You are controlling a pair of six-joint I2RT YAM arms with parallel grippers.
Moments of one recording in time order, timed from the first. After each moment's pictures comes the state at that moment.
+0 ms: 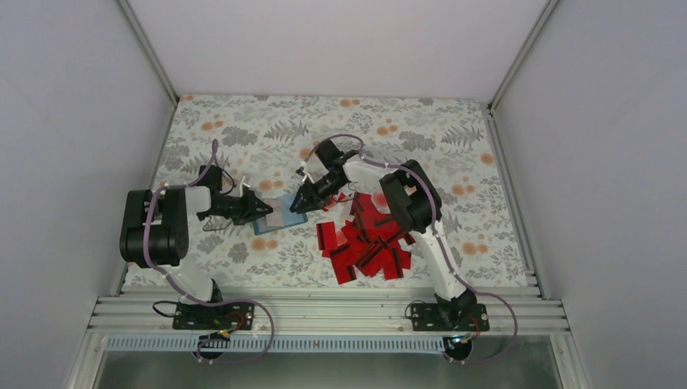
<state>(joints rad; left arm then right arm) 0.08 1.68 0.70 -0.32 0.94 -0.29 0.67 2.40 1.74 -0.63 -1.04 0.23</state>
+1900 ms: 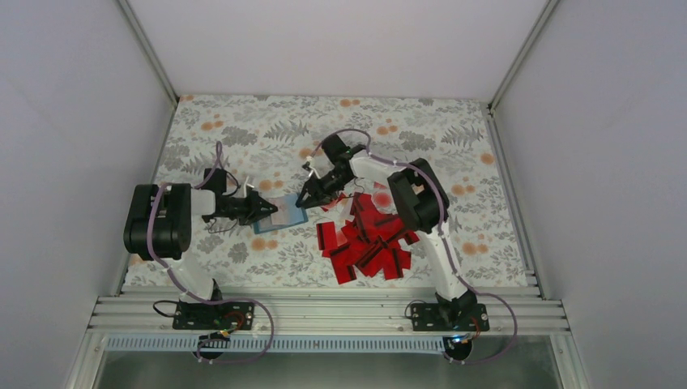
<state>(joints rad) 0.05 1.74 0.66 -0.11 0.98 -0.37 0.64 2.36 1.74 -0.68 -0.99 0.23</state>
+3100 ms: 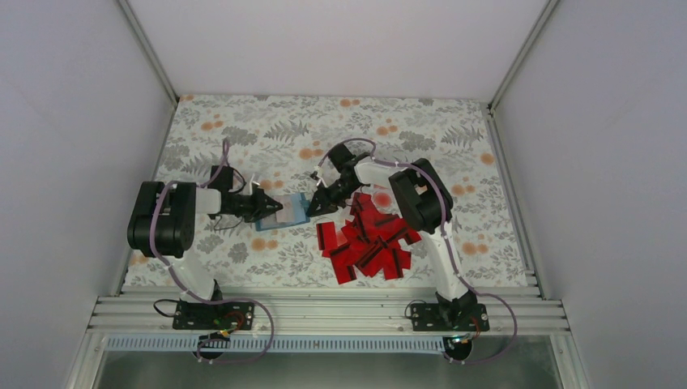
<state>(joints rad) -0.01 1.76 0.68 -0.05 0.96 -0.44 0.62 2.31 1.58 -0.63 -0.95 0.23</state>
